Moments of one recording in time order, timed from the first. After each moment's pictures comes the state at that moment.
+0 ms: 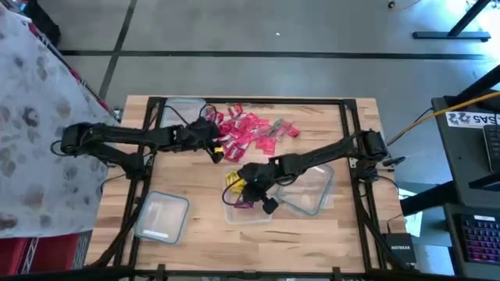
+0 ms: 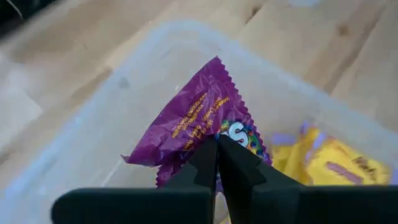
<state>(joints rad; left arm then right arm) 0.15 1.25 0.71 -0.07 -0.30 -0.22 0.15 1.92 1.31 -0.28 -0.28 -0.49</state>
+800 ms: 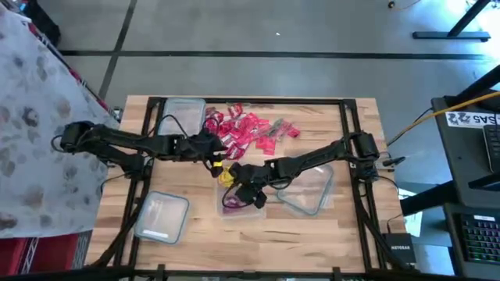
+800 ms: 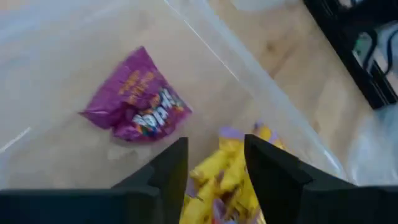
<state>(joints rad) 0.02 1.25 0.71 -0.07 -0.30 -0.26 0.16 1.99 1.33 -0.11 0.00 -0.77</state>
